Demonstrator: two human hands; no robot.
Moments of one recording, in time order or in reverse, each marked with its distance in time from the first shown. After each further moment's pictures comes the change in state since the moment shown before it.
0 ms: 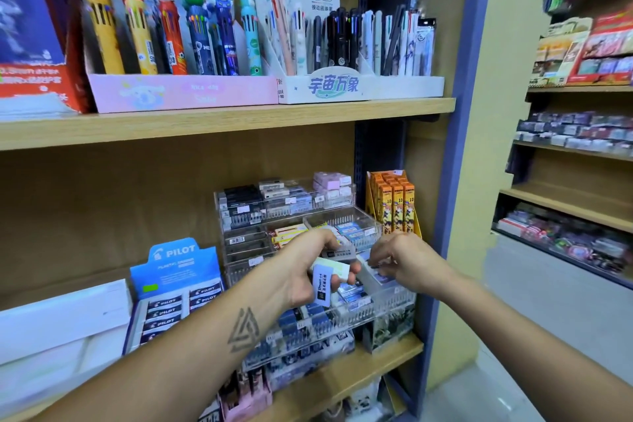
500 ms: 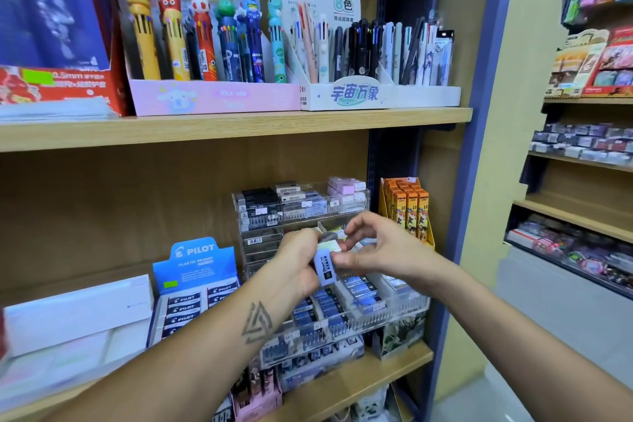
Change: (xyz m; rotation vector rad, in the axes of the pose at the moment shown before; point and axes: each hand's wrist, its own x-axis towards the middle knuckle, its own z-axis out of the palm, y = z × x) left_hand 0.011 0.008 -0.020 -0.301 0.220 0.113; right_hand -0.004 -0.097 -0.045 1.055 -0.026 0.168
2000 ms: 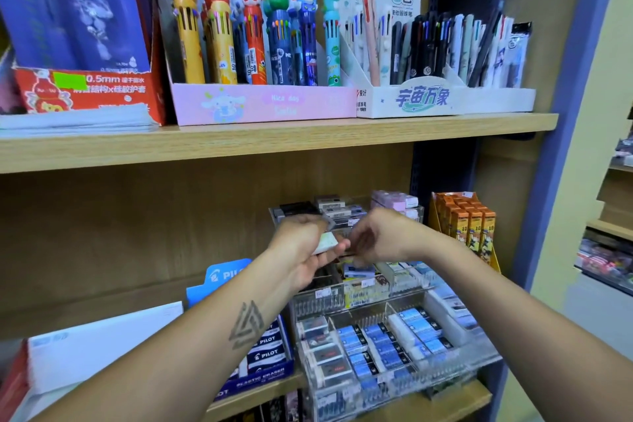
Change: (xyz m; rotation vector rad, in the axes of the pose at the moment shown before) left_hand 0.017 0.069 -0.051 0.064 0.057 0.224; right_hand 0.141 -0.004 0.021 -0.809 -0.213 -0.116
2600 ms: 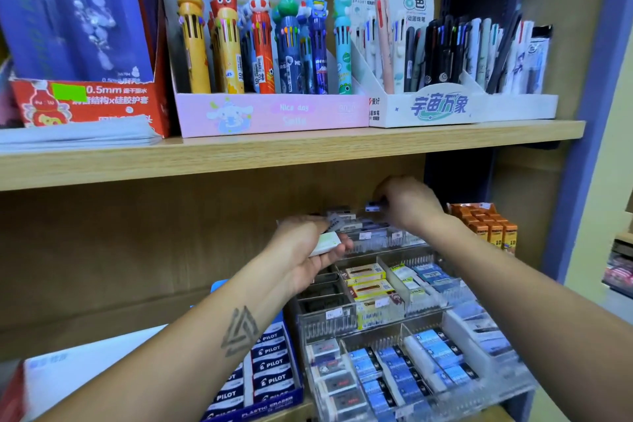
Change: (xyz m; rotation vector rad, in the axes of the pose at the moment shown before) left_hand 0.010 0.019 -0.009 -0.034 -0.057 0.022; right_hand 0.057 0.026 -0.034 -0.428 0.438 0.261
